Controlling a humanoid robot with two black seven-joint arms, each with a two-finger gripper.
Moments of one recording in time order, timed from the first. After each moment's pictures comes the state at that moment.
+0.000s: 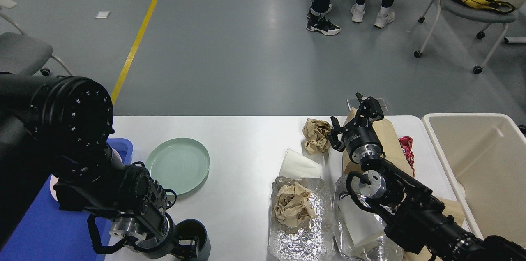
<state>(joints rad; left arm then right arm) -1.60 -0.07 1.32 -1.58 -0.13 0.00 0.08 0.55 -0.04 0.79 0.71 -0.15 -0.05 0.44</state>
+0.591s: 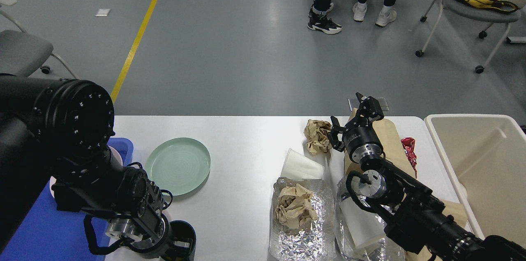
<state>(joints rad) -1.60 -0.07 1.34 -1.57 -0.12 0.00 0.09 0.55 -0.04 0.79 0.71 -0.15 -0.05 0.44</state>
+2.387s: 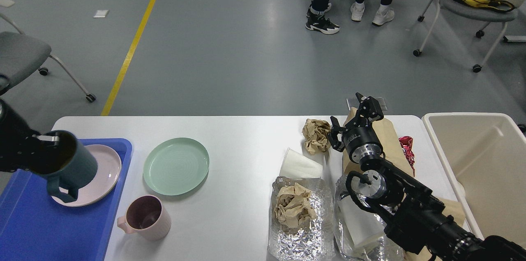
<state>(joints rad) -2.20 0.66 1.58 -1.52 0.12 -0.61 0.08 0.55 -0.04 0.79 0.71 -0.15 -0.05 0.44</state>
